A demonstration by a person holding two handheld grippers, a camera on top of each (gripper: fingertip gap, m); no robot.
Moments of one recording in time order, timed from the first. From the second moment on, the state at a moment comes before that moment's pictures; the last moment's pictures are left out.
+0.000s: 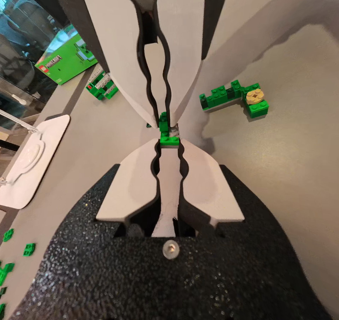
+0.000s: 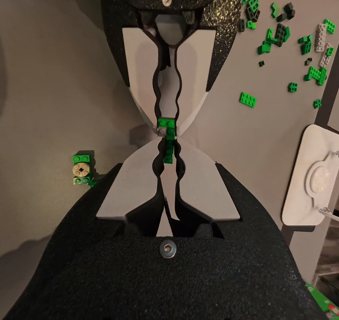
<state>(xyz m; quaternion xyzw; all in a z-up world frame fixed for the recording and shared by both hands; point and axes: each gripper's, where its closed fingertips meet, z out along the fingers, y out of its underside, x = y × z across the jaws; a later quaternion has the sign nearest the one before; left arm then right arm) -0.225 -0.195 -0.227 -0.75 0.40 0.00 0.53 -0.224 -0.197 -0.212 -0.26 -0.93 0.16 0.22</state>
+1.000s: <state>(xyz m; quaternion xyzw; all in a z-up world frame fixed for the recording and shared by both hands) -0.214 -0.198 -0.225 -0.74 0.40 -0.04 0.54 -0.215 -0.200 -0.208 -0.27 -0.92 0.17 0.24</state>
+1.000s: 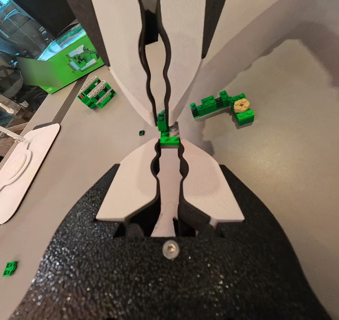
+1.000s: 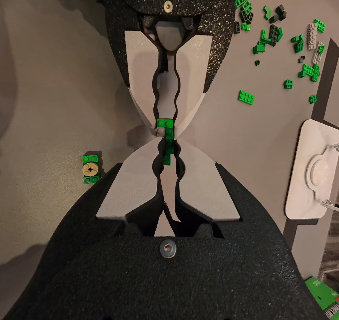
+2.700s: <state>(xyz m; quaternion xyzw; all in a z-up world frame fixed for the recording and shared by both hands) -0.205 -0.203 -0.210 -0.70 0.44 0.00 0.57 -0.208 -0.202 -0.199 -0.32 -0.91 0.18 0.20</state>
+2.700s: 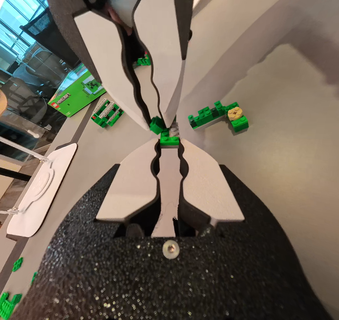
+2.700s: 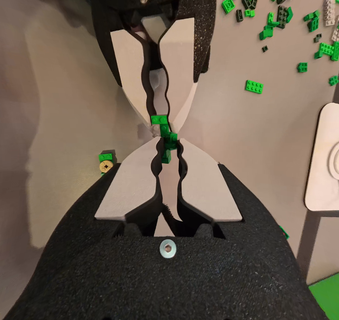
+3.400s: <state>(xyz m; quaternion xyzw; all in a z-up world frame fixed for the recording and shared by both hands) -0.222 -0.205 -0.255 -0.83 0.34 -0.14 0.42 -0.219 -0.177 -0.212 -0.35 -0.88 0.18 0.27</state>
